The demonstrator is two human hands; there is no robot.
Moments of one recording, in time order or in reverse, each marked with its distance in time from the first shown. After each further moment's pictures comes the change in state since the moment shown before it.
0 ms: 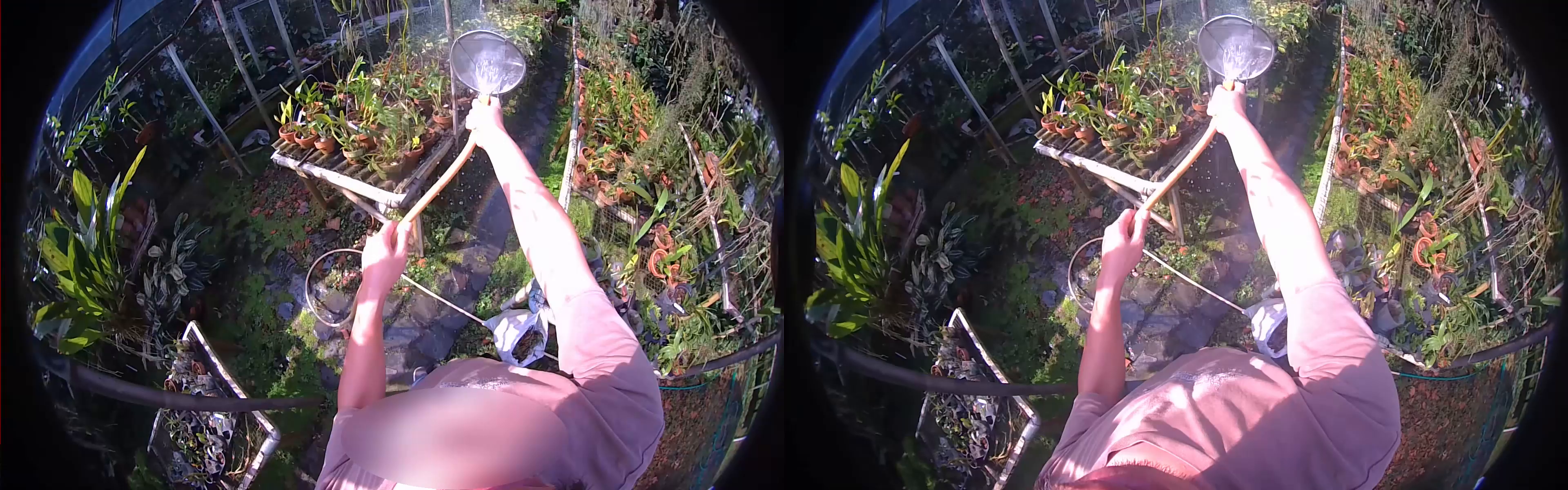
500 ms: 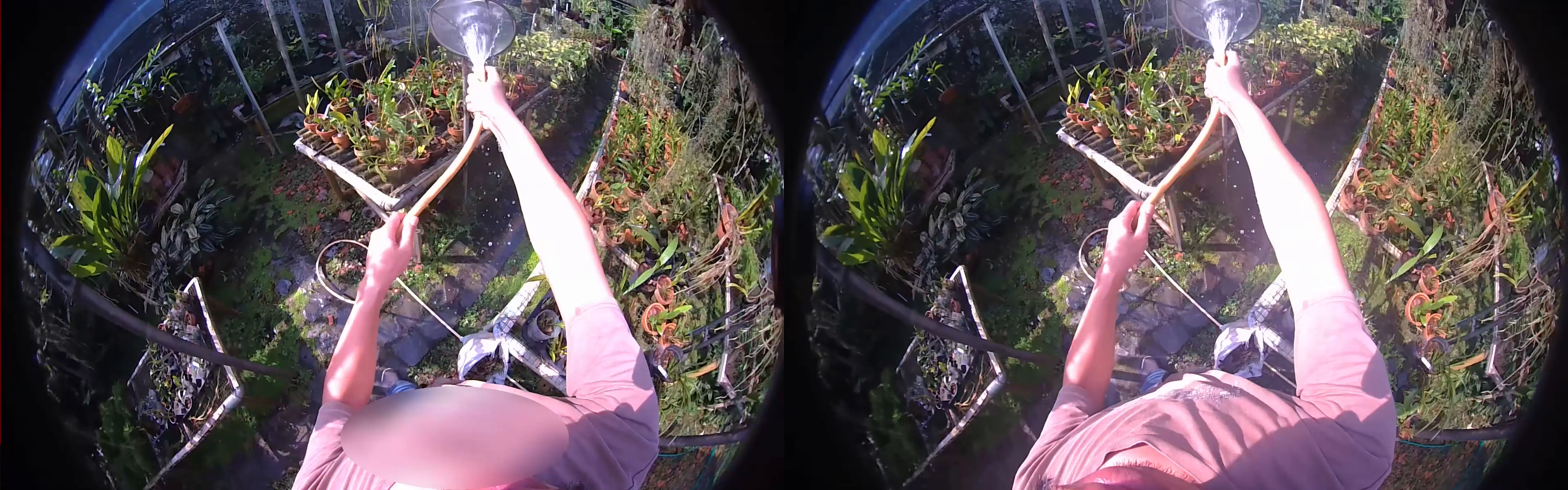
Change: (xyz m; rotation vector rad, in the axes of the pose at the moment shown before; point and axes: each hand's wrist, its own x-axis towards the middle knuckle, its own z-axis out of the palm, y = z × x) left_hand -0.002 0.125 0.092 -0.110 0.139 -0.090; right_hand 0.018 -0.125 0.003 -0.336 -0.269 -0.117
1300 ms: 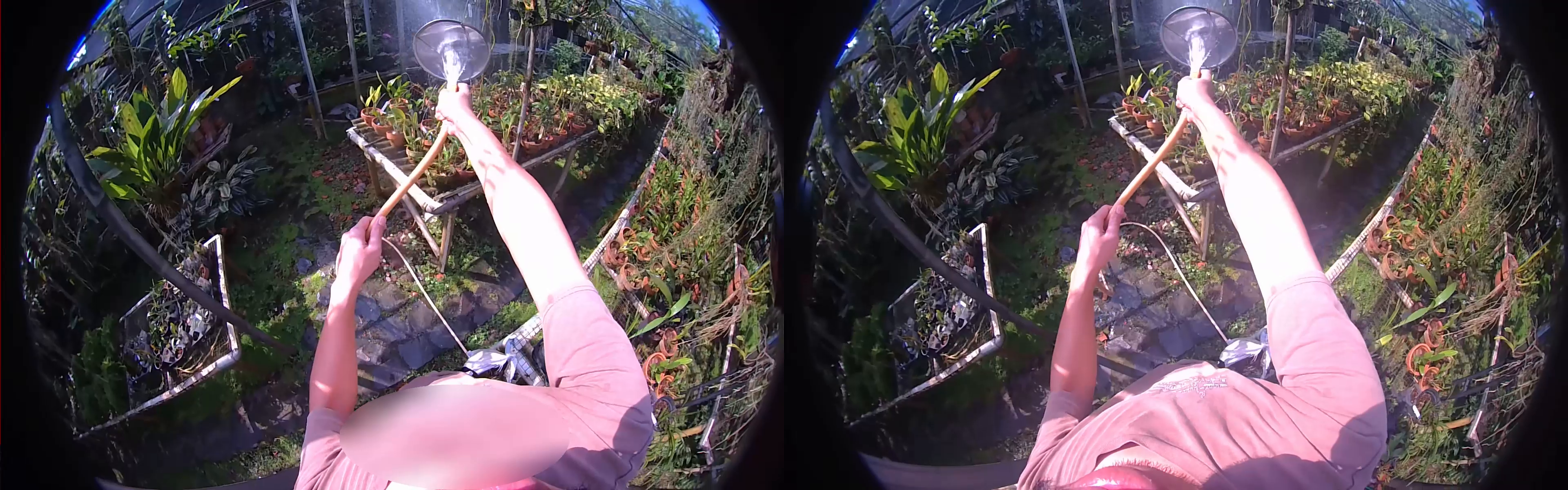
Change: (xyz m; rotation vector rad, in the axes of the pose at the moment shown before) left_hand -0.056 -0.027 -0.129 0.154 0.223 -0.210; right_hand -0.022 0.045 0.203 -0.157 -0.026 0.133
